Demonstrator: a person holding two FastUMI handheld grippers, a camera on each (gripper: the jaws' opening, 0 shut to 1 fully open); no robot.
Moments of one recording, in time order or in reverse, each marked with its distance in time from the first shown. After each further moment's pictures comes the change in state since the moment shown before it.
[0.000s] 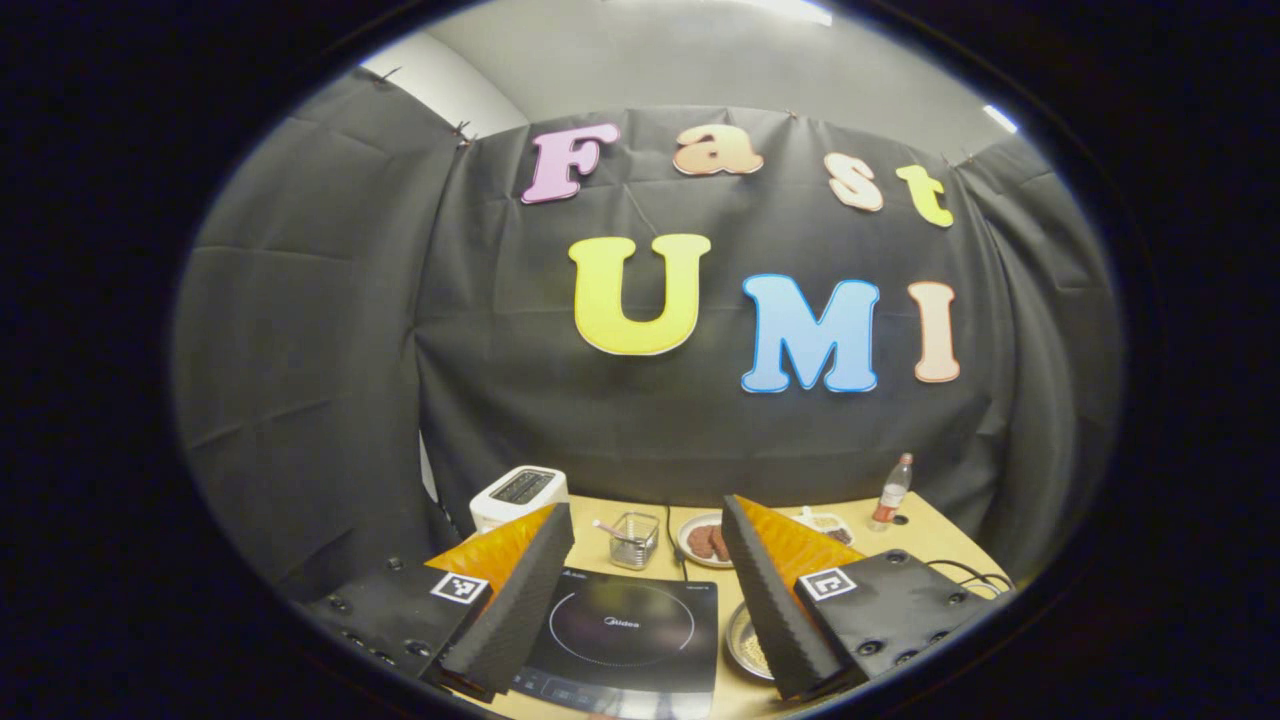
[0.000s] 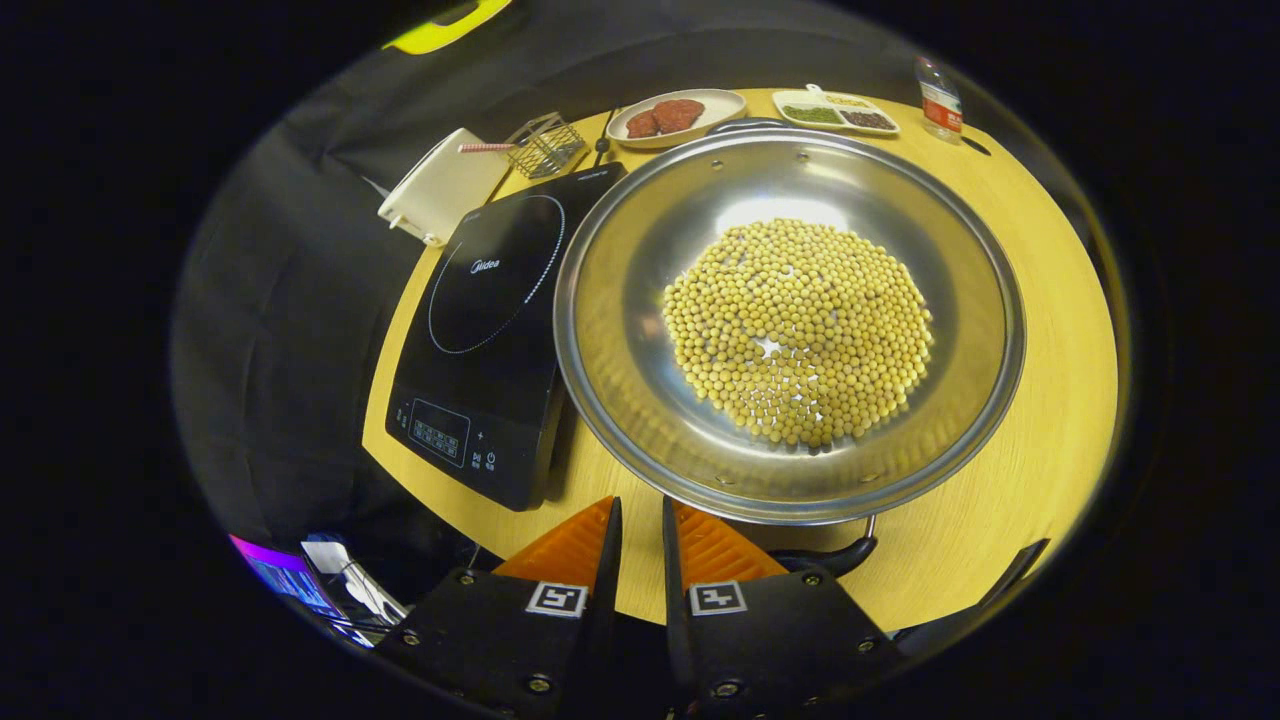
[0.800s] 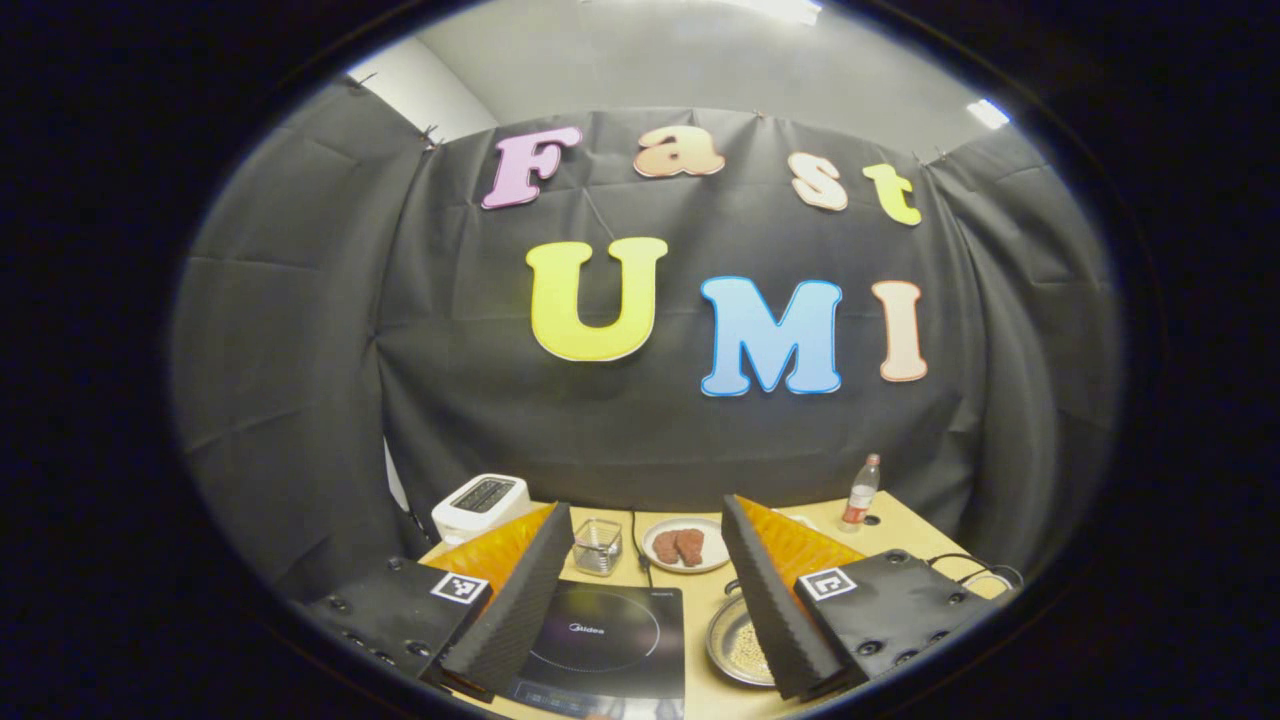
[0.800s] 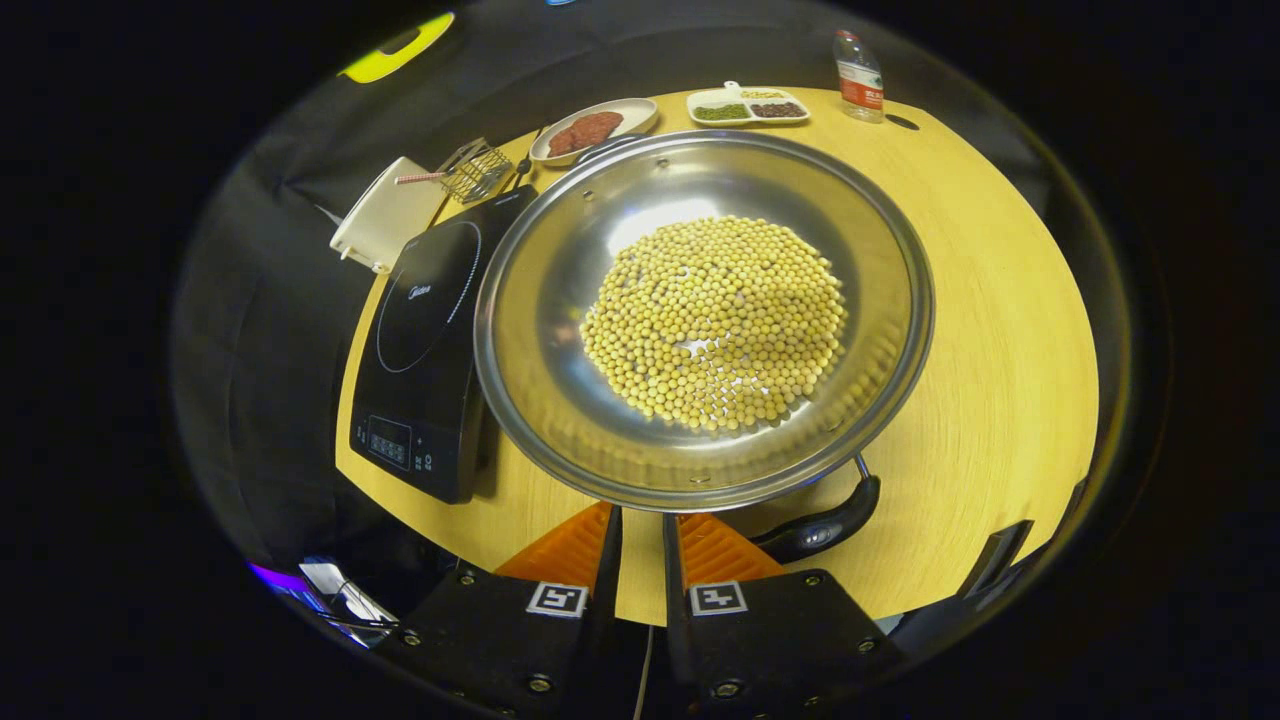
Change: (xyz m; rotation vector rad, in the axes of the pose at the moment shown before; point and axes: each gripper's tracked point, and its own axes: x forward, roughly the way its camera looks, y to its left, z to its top) left arm 0.009 -0.051 0.008 0.022 -0.015 -0.087; right arm -0.020 -0.065 -0.005 0.080 -0.032 -0.096
